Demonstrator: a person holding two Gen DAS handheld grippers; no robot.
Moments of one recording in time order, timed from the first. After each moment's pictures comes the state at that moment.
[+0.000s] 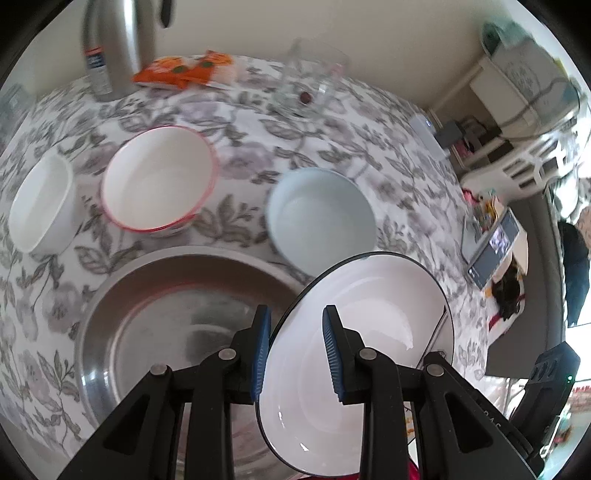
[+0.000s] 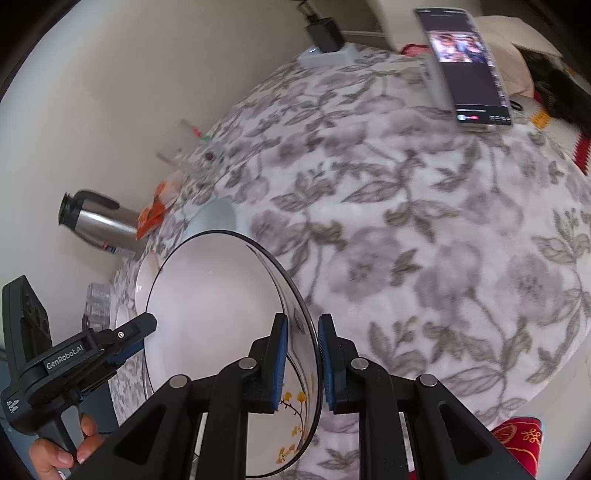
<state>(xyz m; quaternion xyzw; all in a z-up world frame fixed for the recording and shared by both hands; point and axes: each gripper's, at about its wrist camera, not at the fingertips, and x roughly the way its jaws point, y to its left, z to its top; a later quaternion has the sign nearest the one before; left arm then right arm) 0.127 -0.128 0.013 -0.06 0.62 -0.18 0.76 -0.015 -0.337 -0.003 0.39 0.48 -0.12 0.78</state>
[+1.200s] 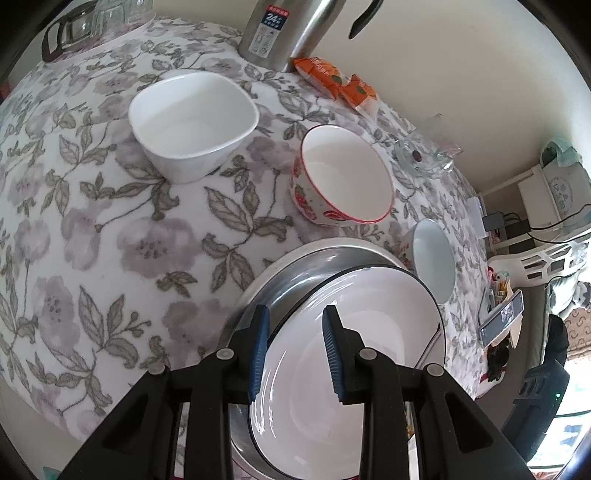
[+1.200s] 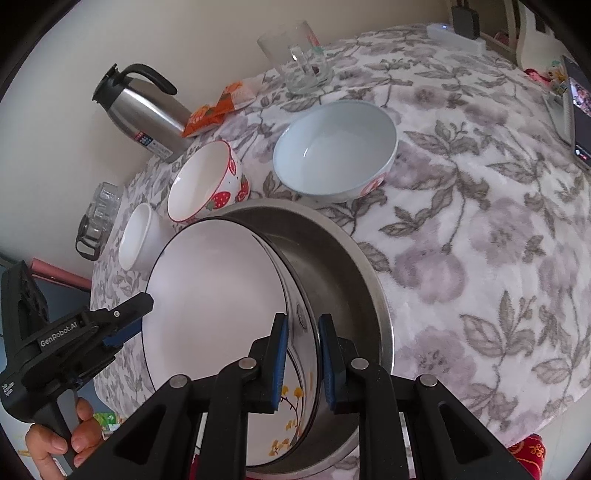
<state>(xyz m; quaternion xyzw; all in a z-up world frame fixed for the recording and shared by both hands) 0.111 0.029 -0.017 -0.20 0.60 -0.09 0.77 0.036 -0.215 -0.016 0.28 0.56 -0.02 0.78</state>
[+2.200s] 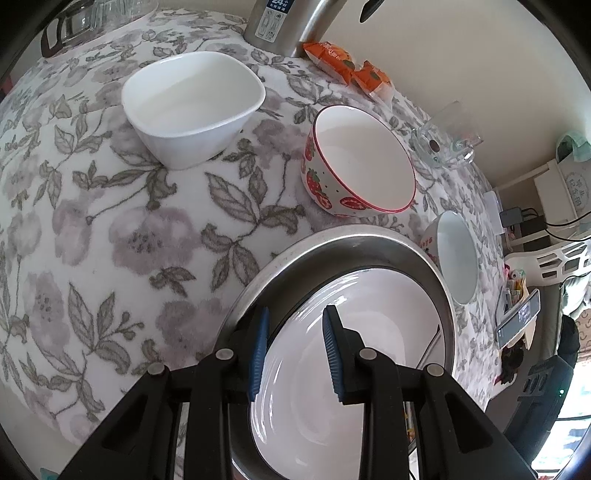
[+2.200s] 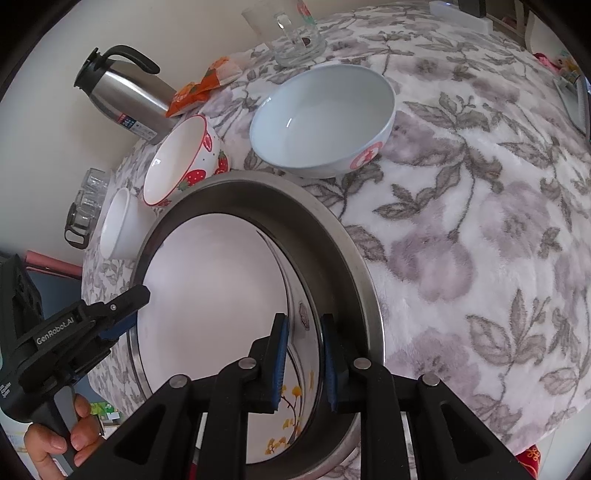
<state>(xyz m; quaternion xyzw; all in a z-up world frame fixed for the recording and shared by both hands) 0.117 0.018 -0.038 -0.18 0.61 -0.07 0.77 0.046 -0.221 -0.046 0.27 0.59 -0.01 0.76</state>
